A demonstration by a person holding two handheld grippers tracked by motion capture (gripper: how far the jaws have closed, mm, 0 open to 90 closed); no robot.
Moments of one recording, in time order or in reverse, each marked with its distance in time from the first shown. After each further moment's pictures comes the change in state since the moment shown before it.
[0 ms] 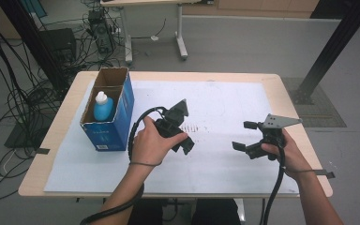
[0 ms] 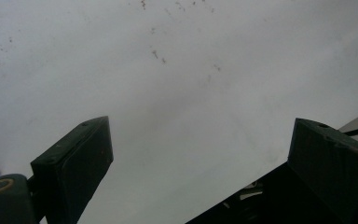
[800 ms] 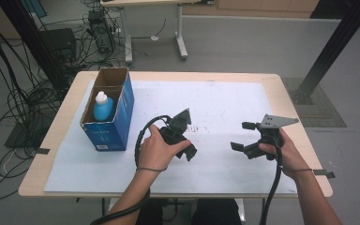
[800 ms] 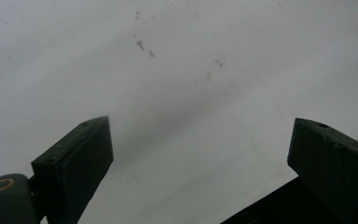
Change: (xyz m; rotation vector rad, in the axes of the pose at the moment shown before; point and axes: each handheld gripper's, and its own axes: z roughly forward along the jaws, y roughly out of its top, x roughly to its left) left arm 0.000 0.003 0.034 0.026 -0.025 -0.014; right arm -0.002 0.000 0.006 0.019 0.002 0.004
